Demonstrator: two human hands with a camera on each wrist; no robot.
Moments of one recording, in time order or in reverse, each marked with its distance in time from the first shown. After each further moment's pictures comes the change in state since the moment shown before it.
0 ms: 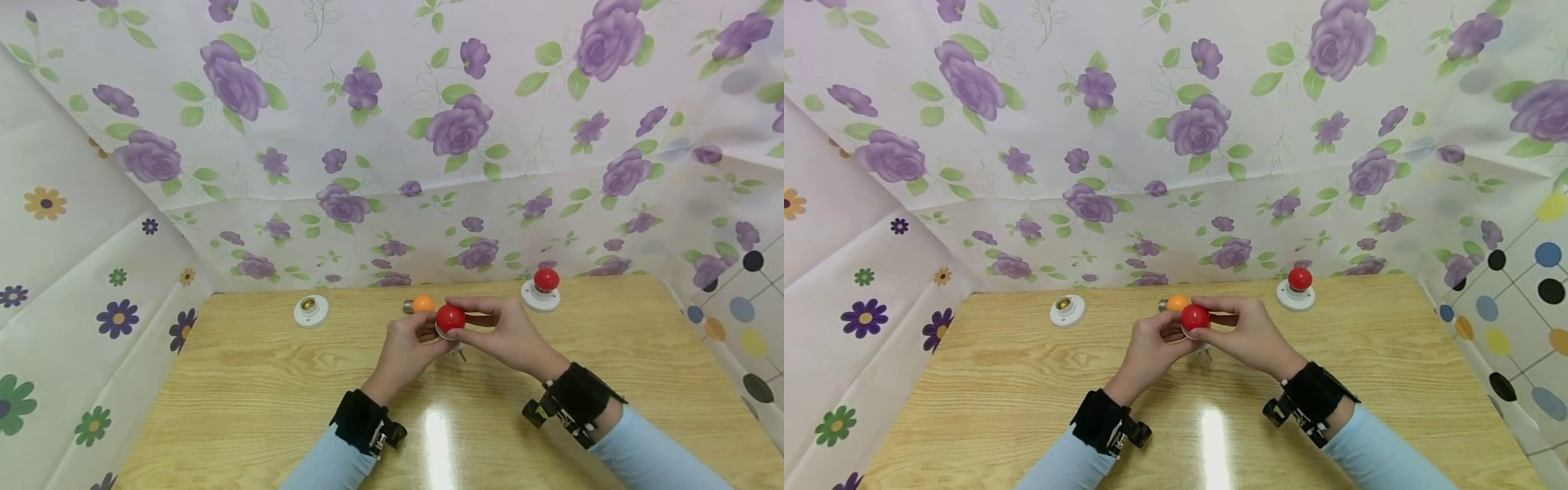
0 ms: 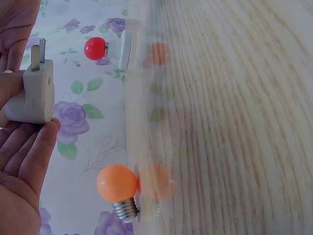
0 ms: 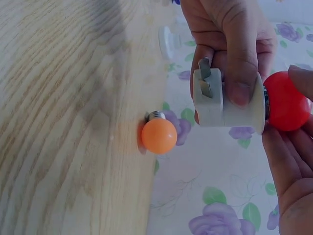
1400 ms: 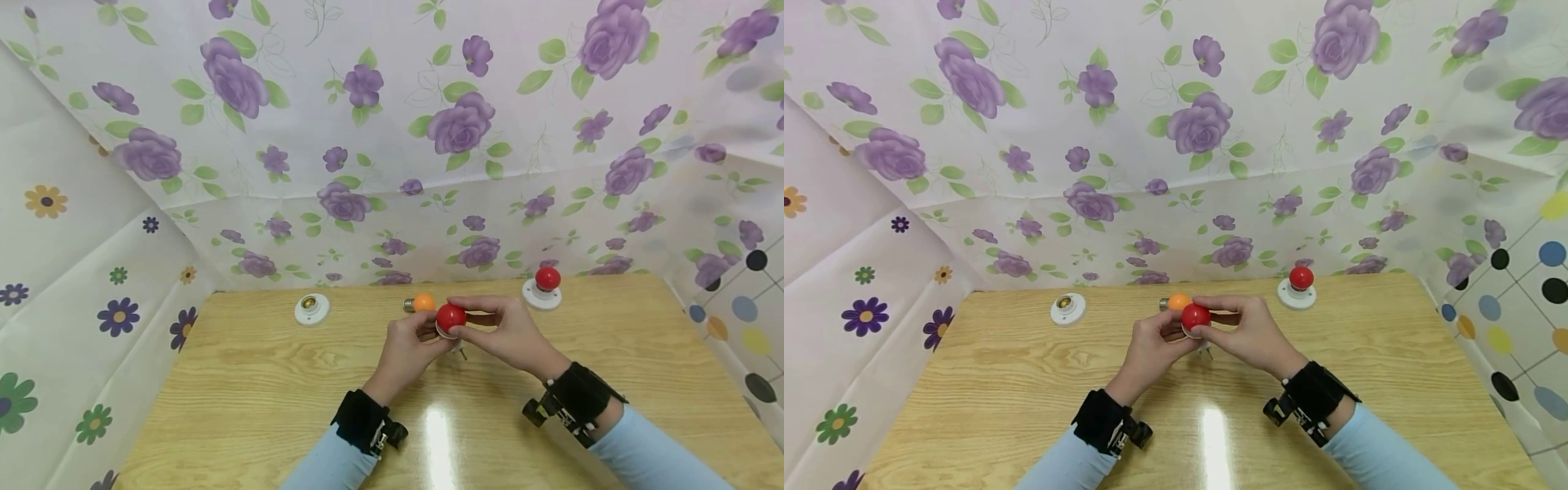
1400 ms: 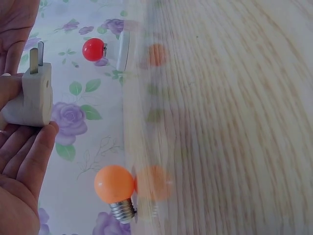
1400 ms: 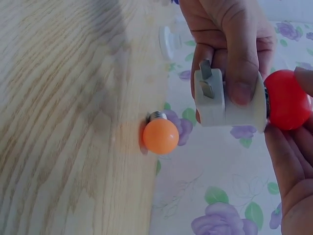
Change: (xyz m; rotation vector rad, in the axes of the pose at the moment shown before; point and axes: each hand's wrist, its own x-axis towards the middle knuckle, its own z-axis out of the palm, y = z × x) left_hand -0.001 -0.002 0.001 0.023 0.017 0.022; right_hand 0.000 -0.005 0.000 0.015 0.024 -0.030
